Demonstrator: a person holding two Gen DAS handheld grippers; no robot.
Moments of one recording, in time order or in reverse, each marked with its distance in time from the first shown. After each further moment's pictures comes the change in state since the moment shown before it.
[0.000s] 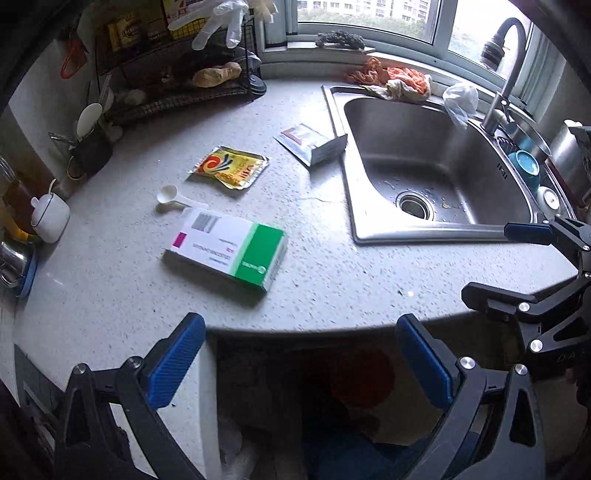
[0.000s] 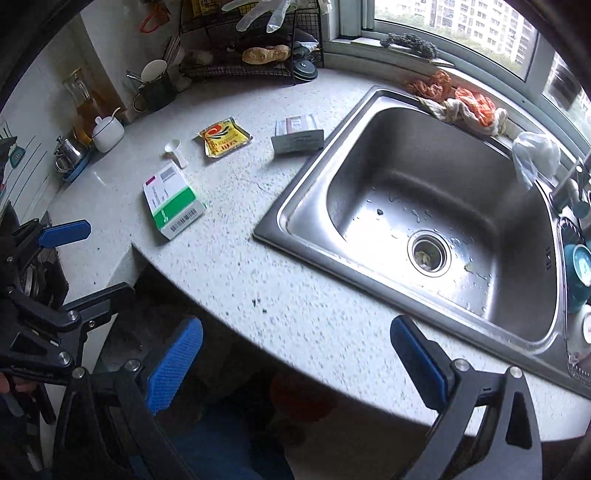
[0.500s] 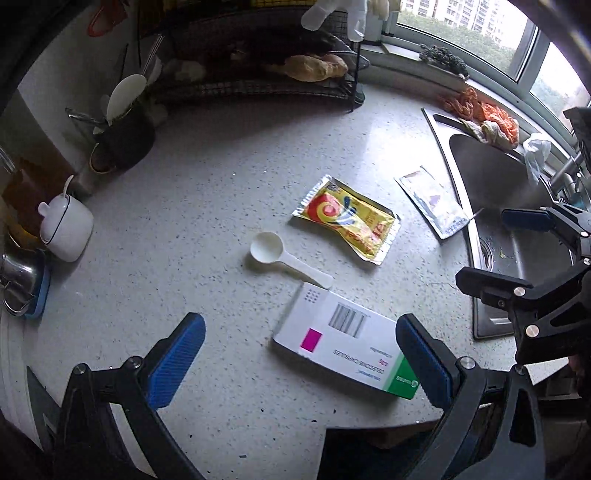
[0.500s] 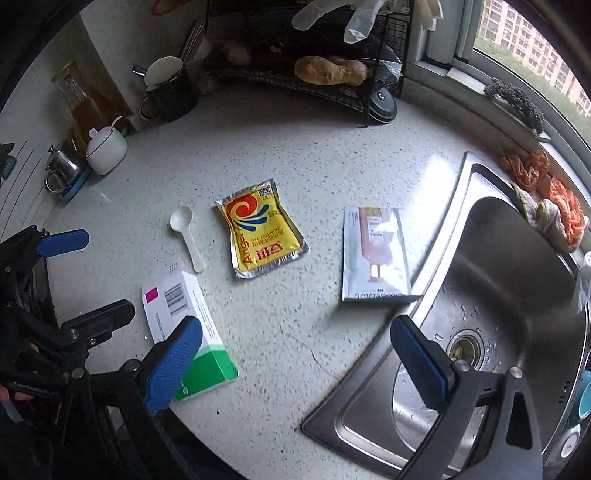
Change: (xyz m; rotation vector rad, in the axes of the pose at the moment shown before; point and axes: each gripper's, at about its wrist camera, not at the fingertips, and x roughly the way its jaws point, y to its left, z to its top) left arm 0.050 0.135 0.090 -0.135 0.073 0.055; right arm 0.078 0.057 0.157 -0.154 0.061 0.064
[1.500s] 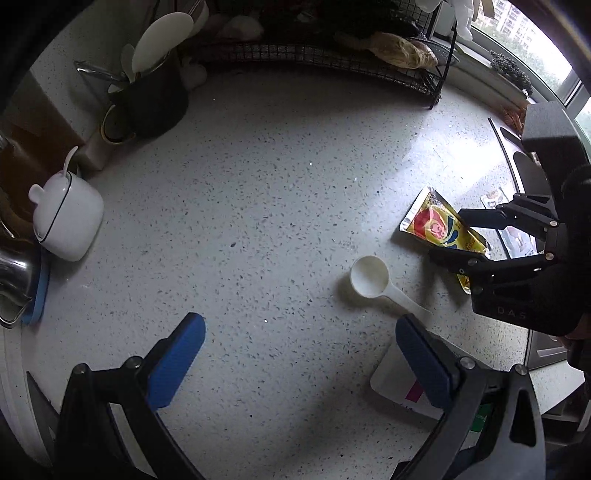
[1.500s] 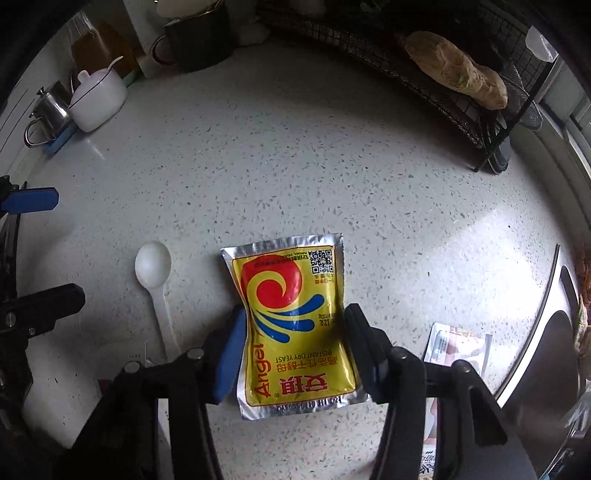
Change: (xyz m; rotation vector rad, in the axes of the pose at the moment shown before) left arm 0.048 0.070 0.029 -0.075 0.092 0.019; right arm 0.100 0.063 0.069 -0.246 0.109 0.015
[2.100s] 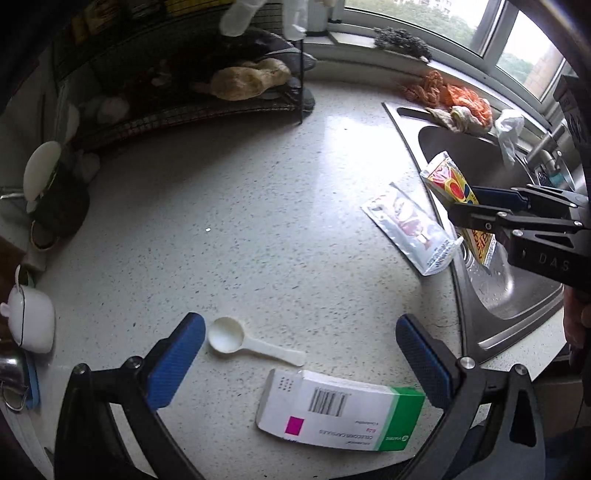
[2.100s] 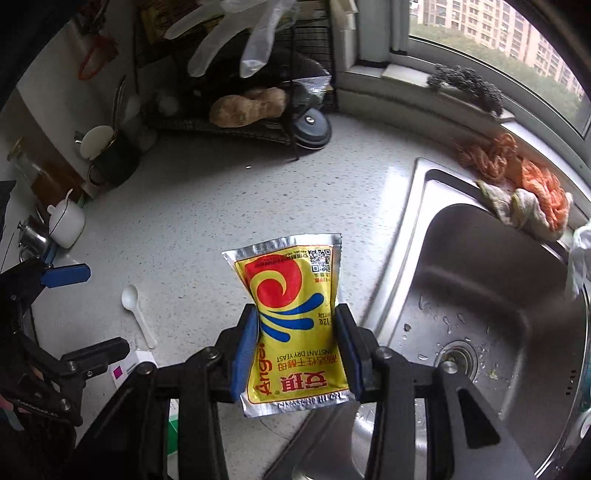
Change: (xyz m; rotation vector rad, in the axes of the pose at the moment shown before) left arm -0.020 -0.118 0.034 0.295 -0.049 -0.147; right arm -0.097 -0.094 -0.093 0.467 -0.187 -0.070
